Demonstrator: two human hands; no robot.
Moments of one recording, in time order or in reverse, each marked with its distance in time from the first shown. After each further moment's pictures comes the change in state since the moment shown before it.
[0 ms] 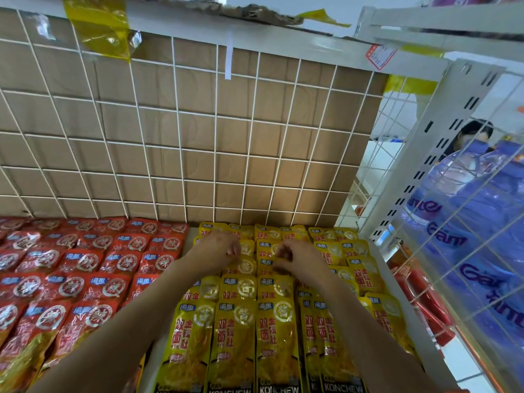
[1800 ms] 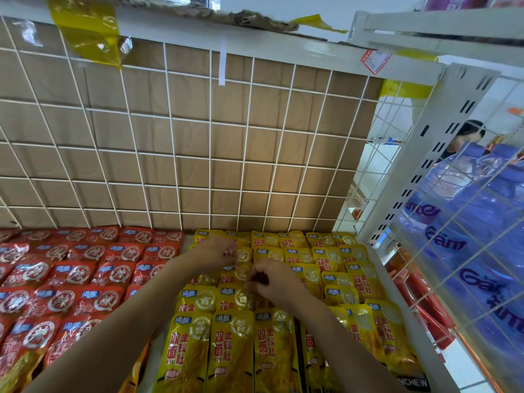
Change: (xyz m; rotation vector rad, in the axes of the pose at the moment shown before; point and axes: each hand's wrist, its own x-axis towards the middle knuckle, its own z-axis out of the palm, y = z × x) left_hand 0.021 -0.009 -0.003 -0.079 -0.110 0.059; right_hand -0.013 -0.032 0.027 0.170 -0.011 -0.229
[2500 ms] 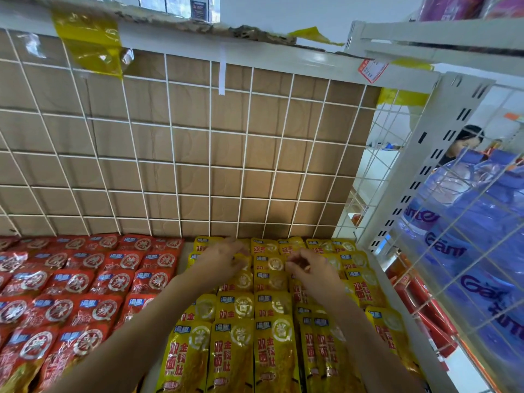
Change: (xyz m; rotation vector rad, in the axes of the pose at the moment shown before) left_hand -0.003 0.014 0.013 0.013 0.197 0.005; right_hand -0.016 0.033 -0.044 0.070 0.240 0.279
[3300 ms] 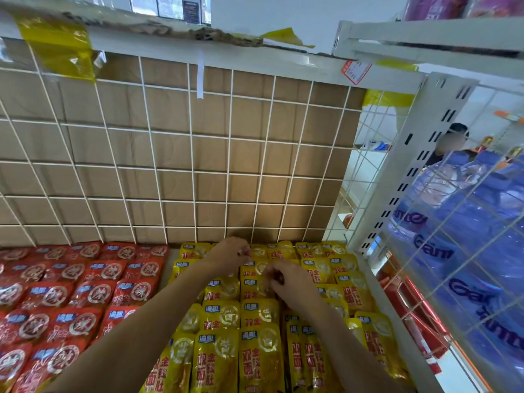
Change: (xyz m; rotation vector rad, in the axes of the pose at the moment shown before) left_hand 0.051 0.014 0.015 -0.172 -0.112 -0.106; right_hand 0.012 0.007 0.020 -0.170 -0.091 -0.135
